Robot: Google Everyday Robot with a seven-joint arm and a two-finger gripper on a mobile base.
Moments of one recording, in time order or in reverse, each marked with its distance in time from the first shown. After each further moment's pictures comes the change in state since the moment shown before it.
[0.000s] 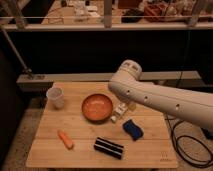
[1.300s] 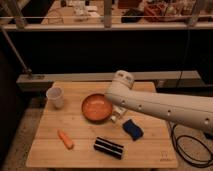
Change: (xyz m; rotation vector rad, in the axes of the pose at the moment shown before) arm -0.024 -0.029 0.035 0.113 0.028 -0.185
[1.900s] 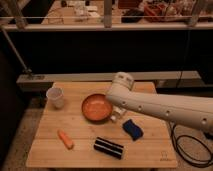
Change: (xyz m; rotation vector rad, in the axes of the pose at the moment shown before) arm 0.004 -0.010 0.011 0.043 0.014 -0.071
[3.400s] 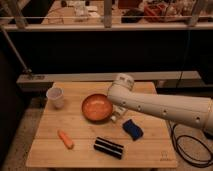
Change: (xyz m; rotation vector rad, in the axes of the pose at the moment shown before) arm 0.016 -0.015 0.030 0.074 0.036 -0.138
